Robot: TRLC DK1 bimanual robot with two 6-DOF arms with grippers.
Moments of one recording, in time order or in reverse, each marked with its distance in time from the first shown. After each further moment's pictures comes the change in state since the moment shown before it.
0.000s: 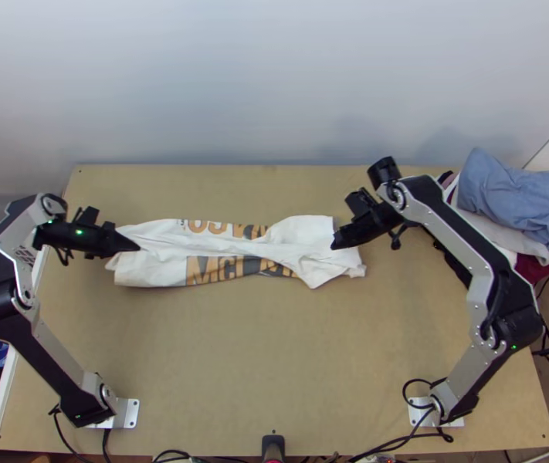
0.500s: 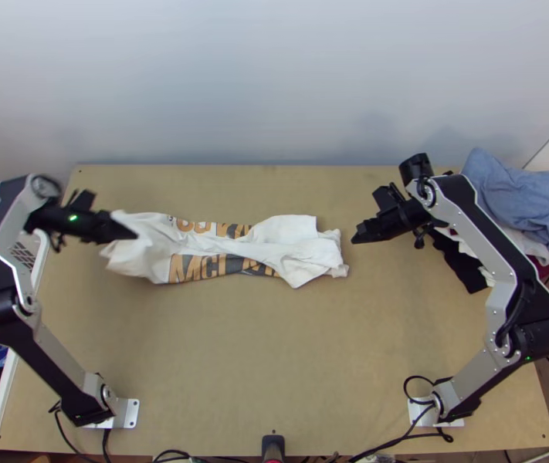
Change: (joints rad) left arm -0.061 -0.058 0.147 -0.153 -0.002 0.057; right arm -0.122 -0.068 -0.044 -0.018 -0.016 0.011
